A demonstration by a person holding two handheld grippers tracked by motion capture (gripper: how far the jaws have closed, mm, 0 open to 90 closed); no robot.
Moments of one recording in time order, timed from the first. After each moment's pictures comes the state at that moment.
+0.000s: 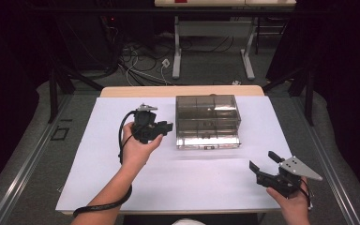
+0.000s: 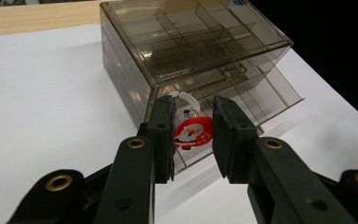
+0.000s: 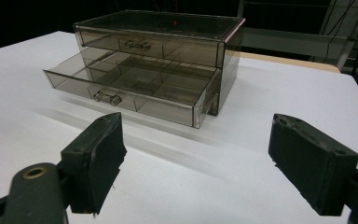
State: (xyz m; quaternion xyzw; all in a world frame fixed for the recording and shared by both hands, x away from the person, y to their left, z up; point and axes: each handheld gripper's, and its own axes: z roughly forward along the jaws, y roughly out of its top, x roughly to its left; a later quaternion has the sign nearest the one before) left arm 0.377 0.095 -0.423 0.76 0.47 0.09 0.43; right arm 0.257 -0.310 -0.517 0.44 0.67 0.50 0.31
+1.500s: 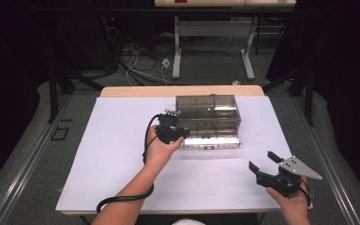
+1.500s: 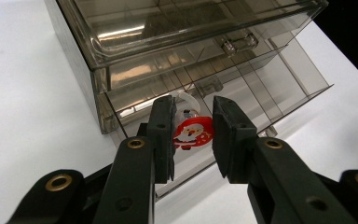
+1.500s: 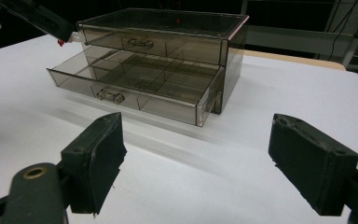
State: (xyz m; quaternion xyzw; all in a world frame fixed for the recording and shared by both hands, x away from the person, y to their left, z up) left arm 0.406 0.039 -0.472 0.78 0.49 0.06 0.39; right arm 0.257 -0.311 -0.518 0.44 0.67 0.50 0.31
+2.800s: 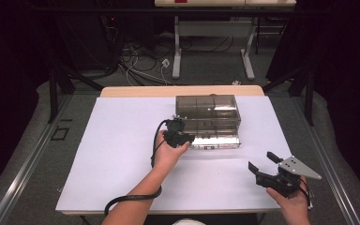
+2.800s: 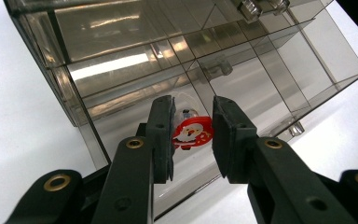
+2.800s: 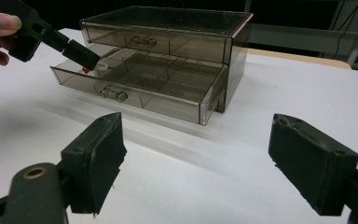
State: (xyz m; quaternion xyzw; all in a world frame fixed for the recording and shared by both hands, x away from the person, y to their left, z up) left arm 0.414 0.019 -0.506 0.78 0.50 0.04 0.37; right arm 0.258 -0.310 -0.518 0.44 0.68 0.51 0.30
